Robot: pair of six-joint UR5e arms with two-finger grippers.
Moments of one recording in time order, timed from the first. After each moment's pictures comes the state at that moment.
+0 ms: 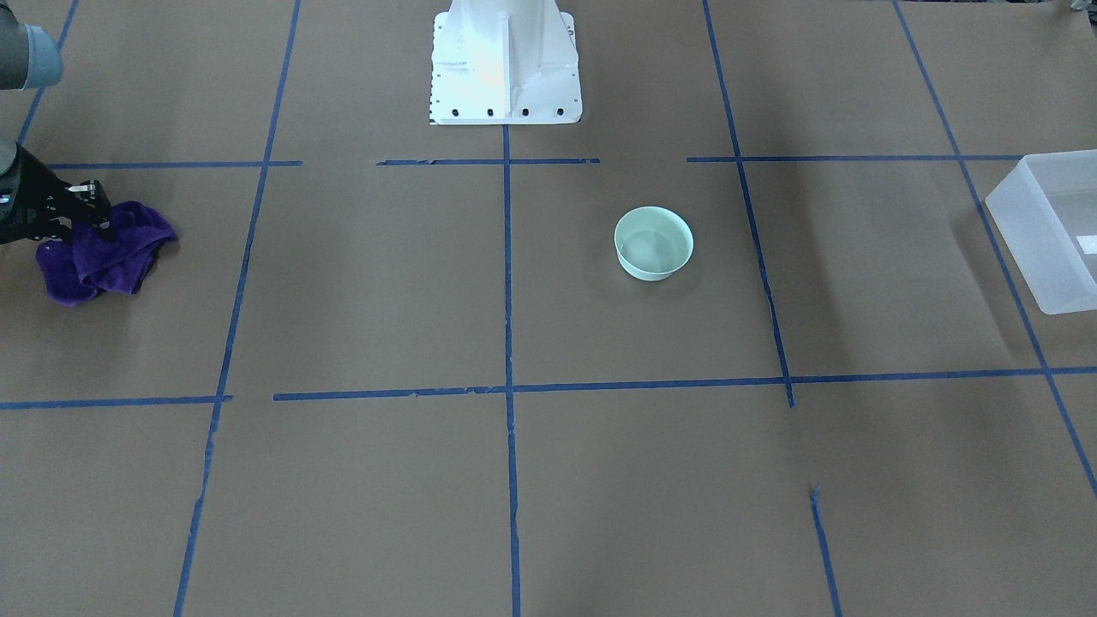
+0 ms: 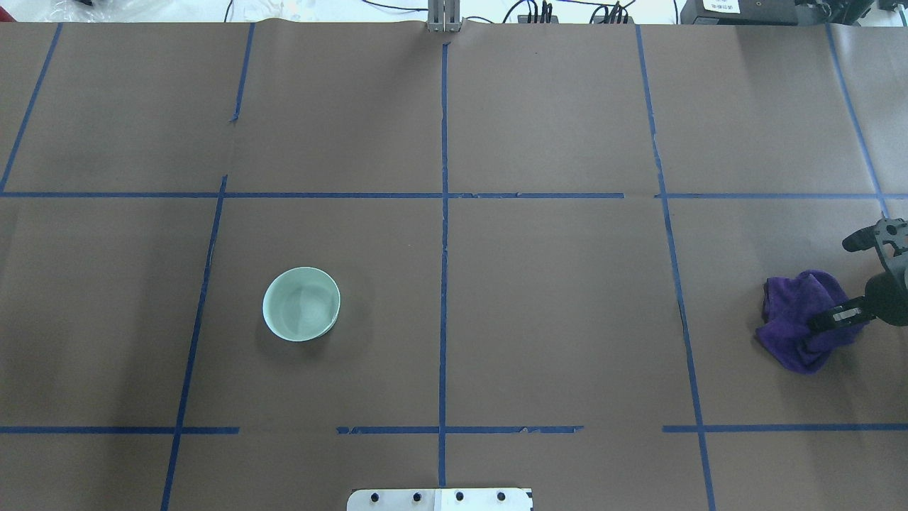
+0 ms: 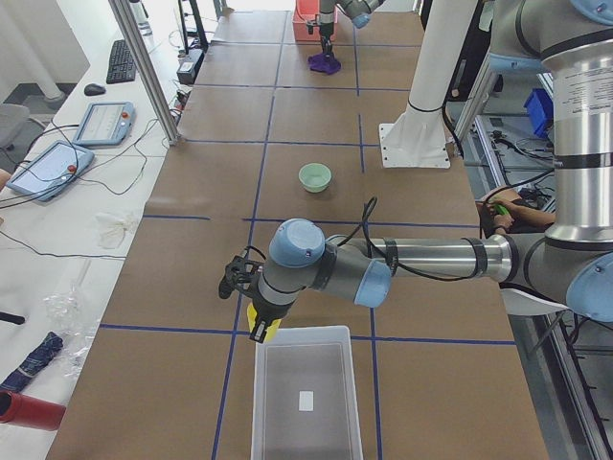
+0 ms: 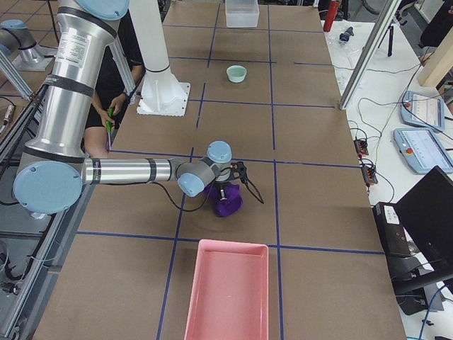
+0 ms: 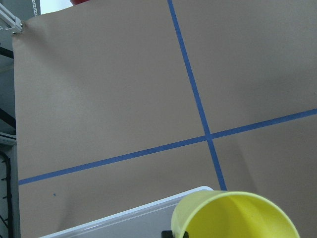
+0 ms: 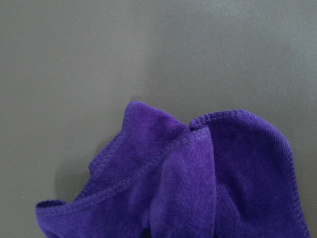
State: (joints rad) left arm -1.67 -1.43 -1.68 -1.91 -2.24 0.10; right arm 0.89 -1.85 1.76 -0.88 2.19 0.61
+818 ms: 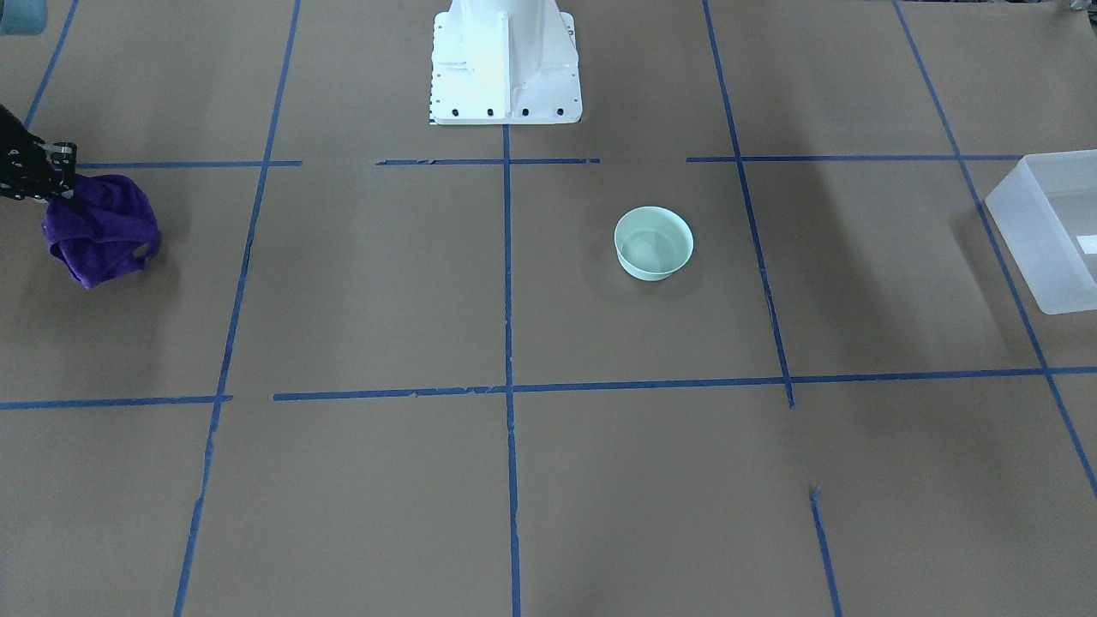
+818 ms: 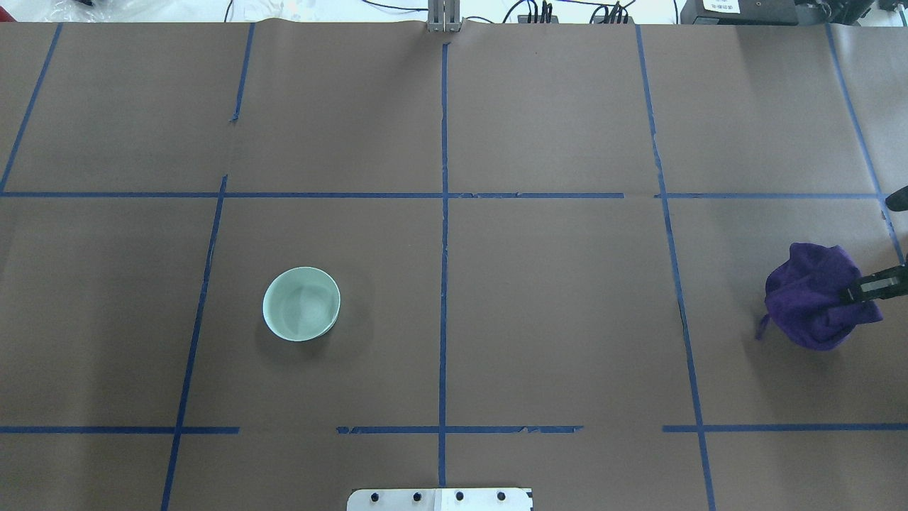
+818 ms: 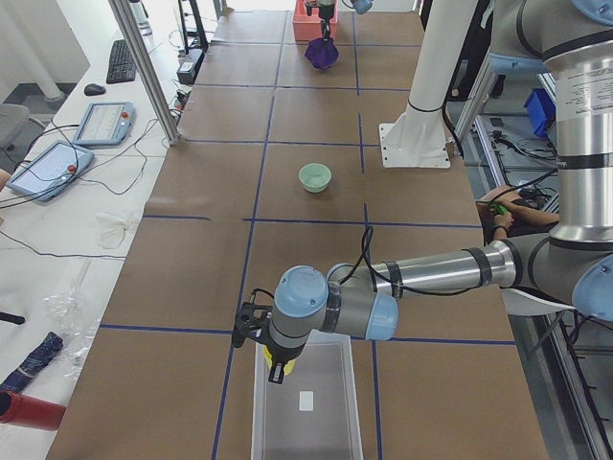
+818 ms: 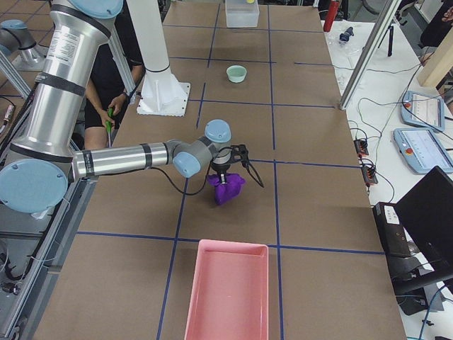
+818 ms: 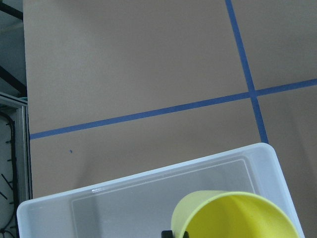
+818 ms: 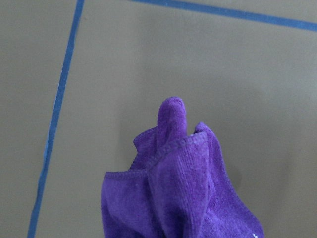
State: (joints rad) left arm -1.67 -1.40 -1.56 -1.92 -2.24 0.09; right arm 1.03 -1.88 2.08 -1.19 2.22 0.60
